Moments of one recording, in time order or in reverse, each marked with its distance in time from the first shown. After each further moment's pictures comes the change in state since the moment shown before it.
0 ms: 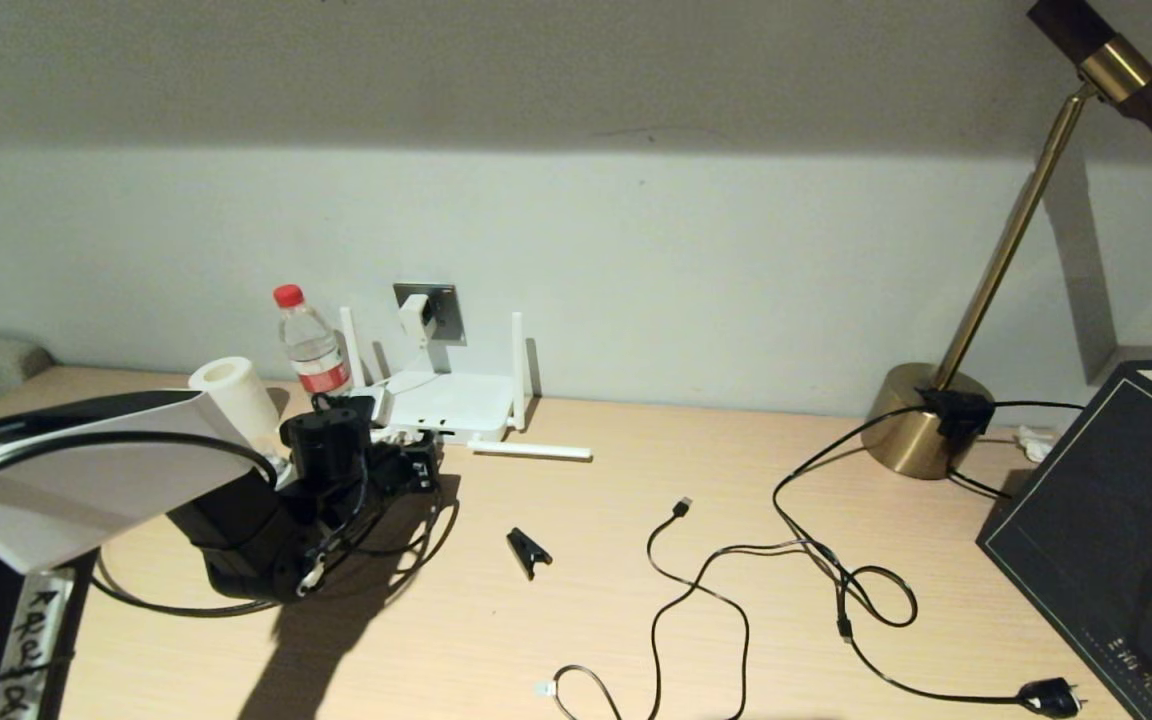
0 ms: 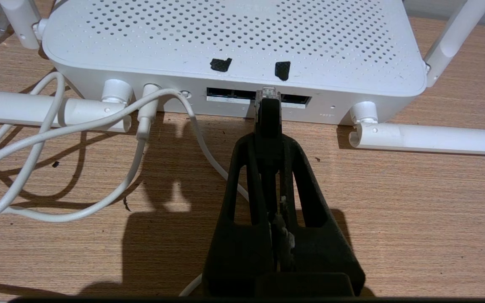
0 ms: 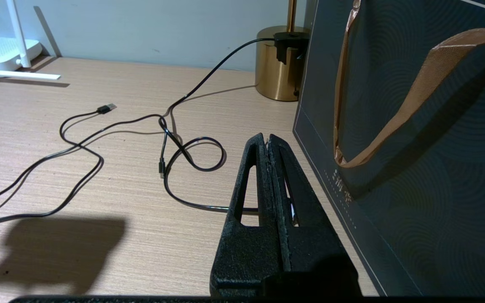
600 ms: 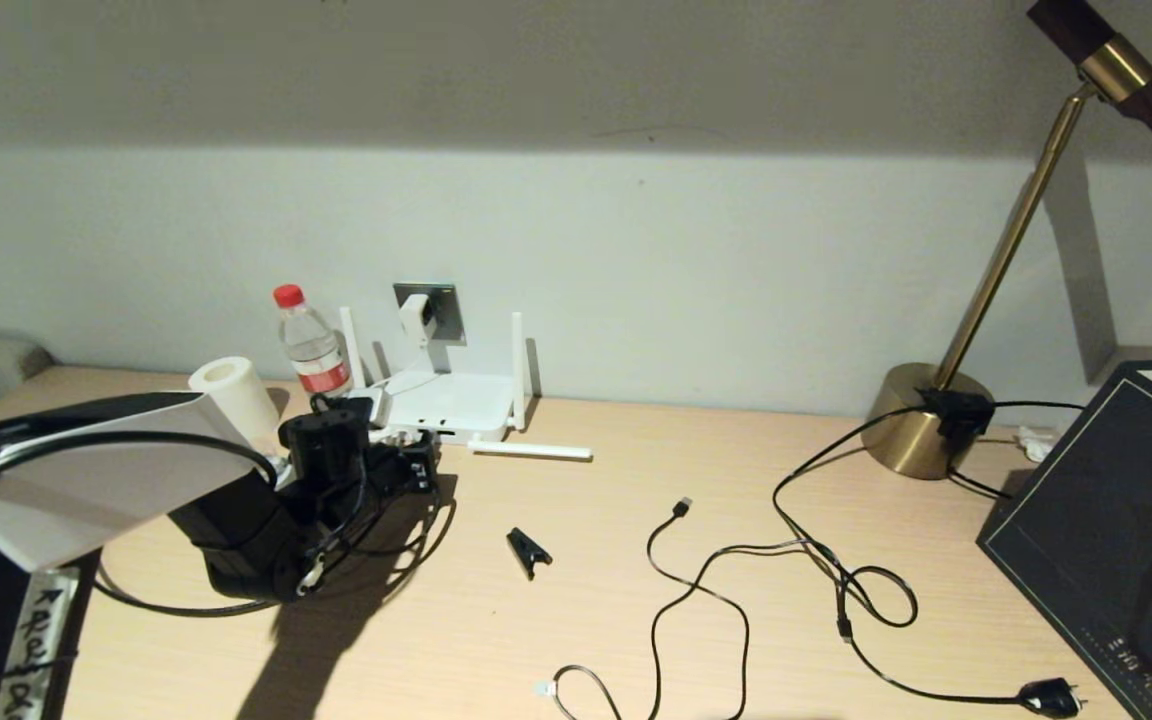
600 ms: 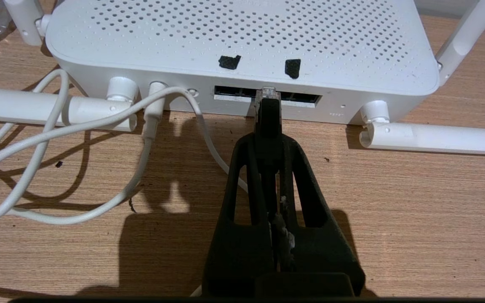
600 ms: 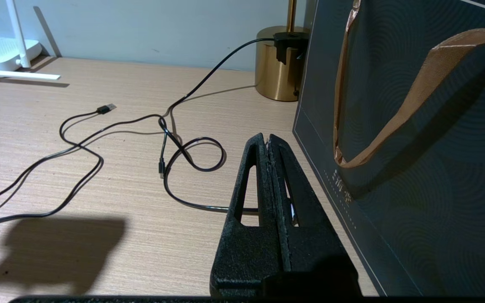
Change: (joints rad) left arm 0.008 0.013 -0.010 -0.001 -0.010 0.000; right arm 0.000 0.000 0.000 0.000 0.000 0.000
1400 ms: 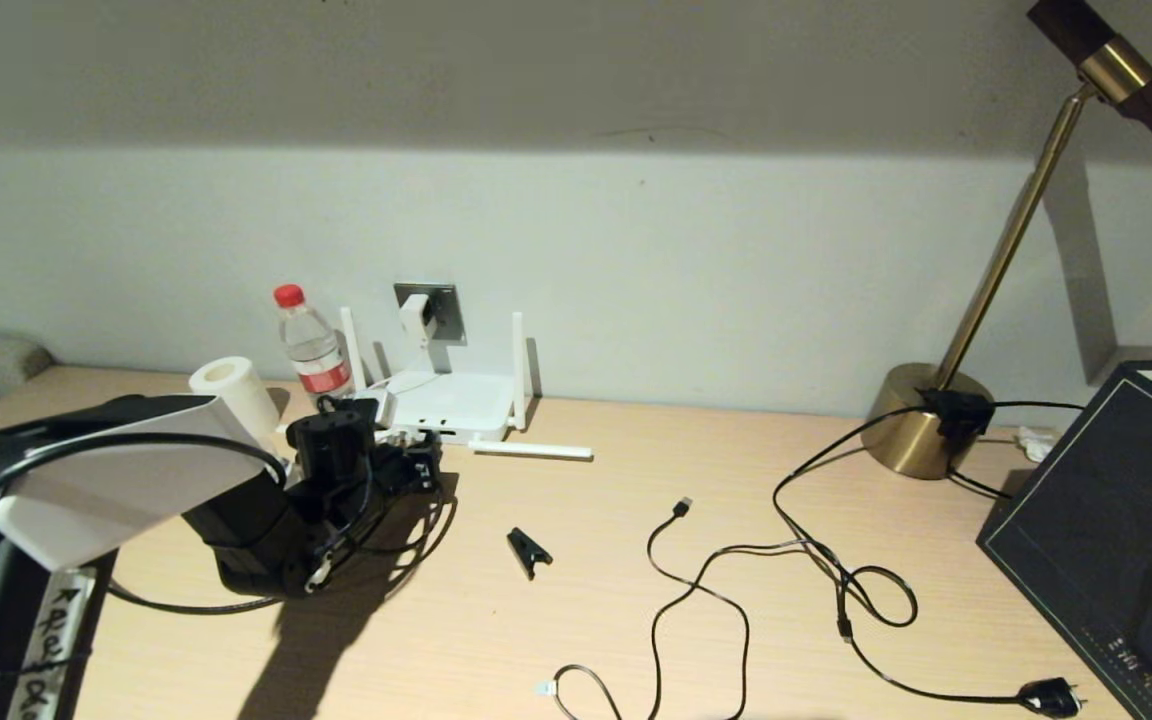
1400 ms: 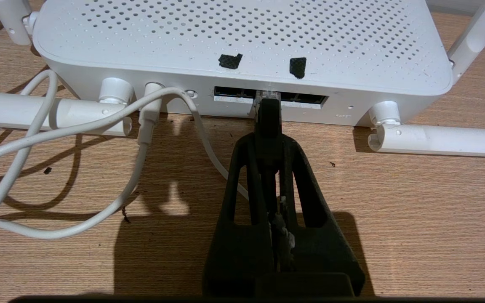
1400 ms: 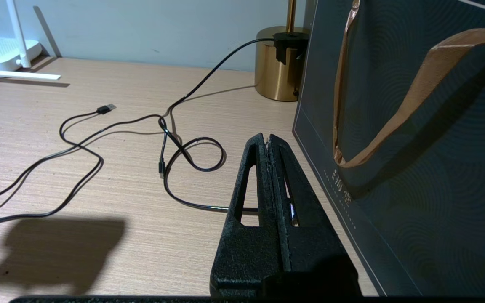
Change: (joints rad) left arm -0.002 0.030 -0.038 0.003 0.000 0.000; right arm 0.000 0.000 0.000 0.000 0.000 0.000
